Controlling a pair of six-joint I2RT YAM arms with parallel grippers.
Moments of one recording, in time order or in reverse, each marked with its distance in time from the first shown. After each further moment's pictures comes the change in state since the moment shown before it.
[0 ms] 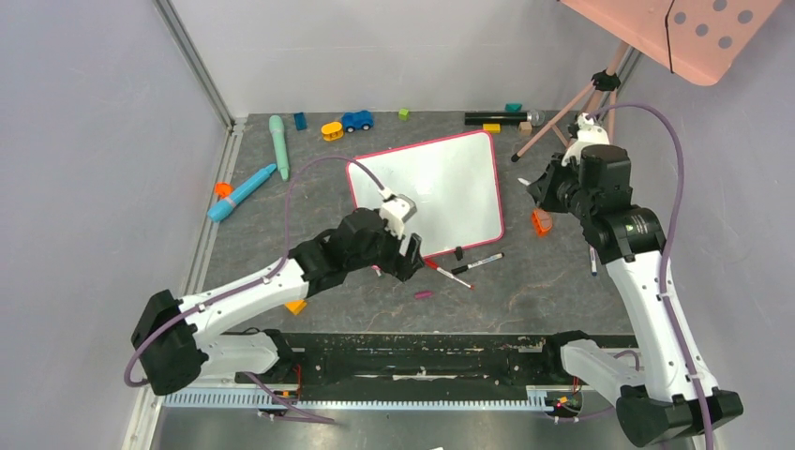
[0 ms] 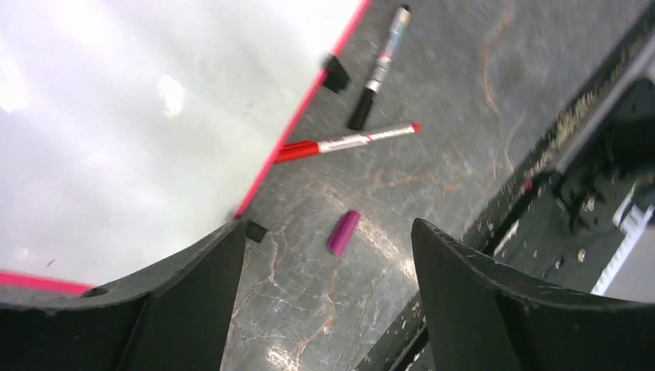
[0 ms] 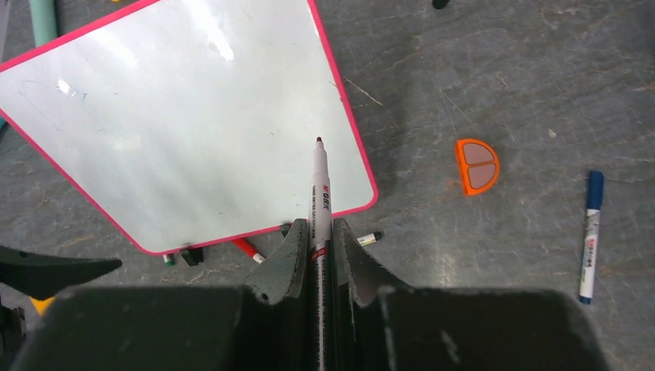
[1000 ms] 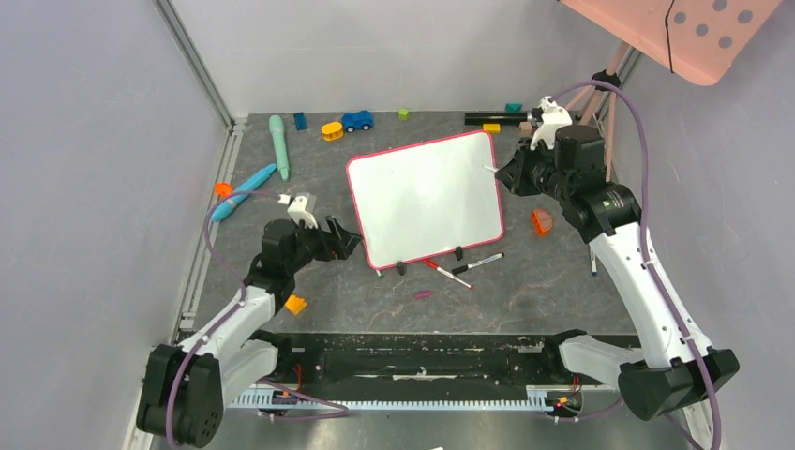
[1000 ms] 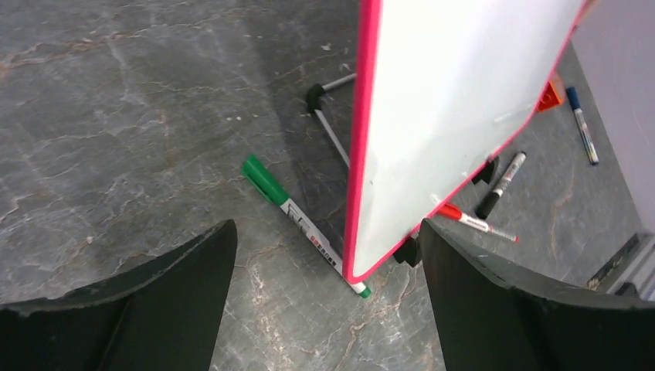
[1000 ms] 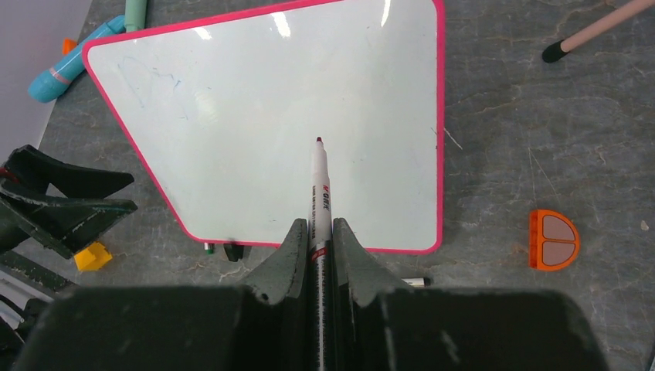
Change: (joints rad) left arm 0.694 -0.213 -0.438 0.372 0.276 -0.247; right arm 0.105 0.145 0.064 0.131 -0.130 -0.048
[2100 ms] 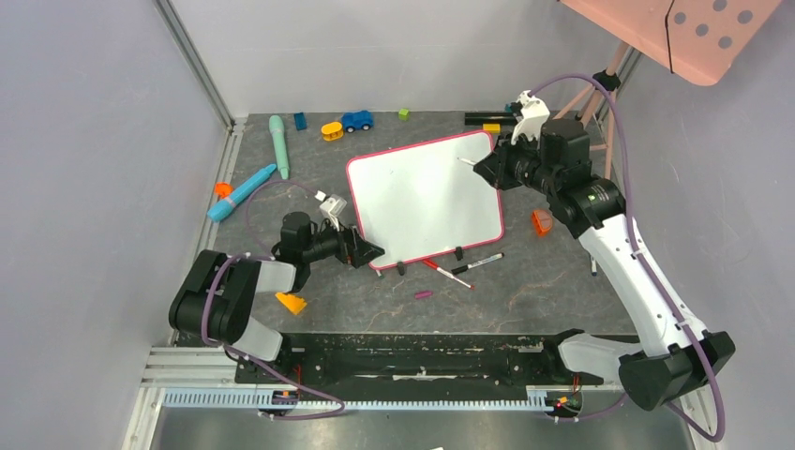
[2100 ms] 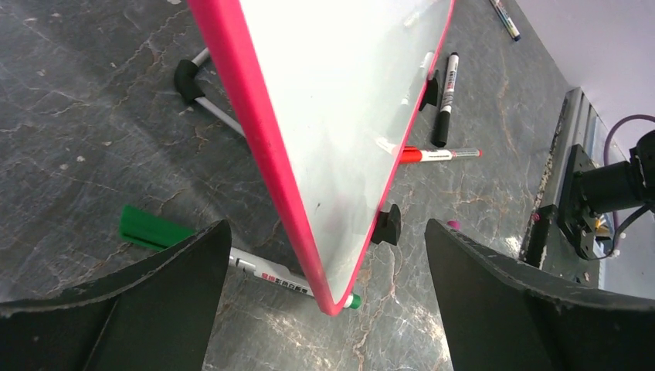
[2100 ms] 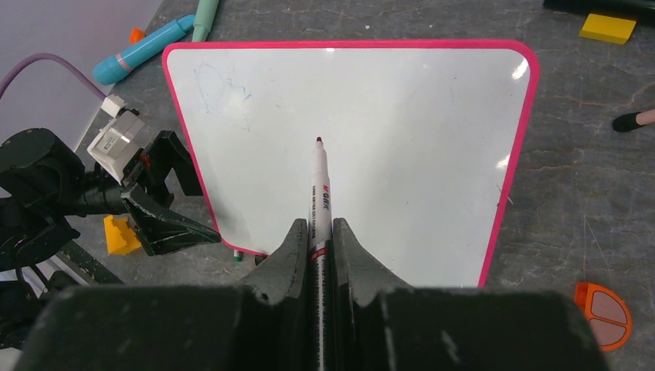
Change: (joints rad) left arm 0.001 0.517 -0.038 0.596 0.452 0.137; right arm 0.079 0.053 0.020 0.118 -0.086 -0.031
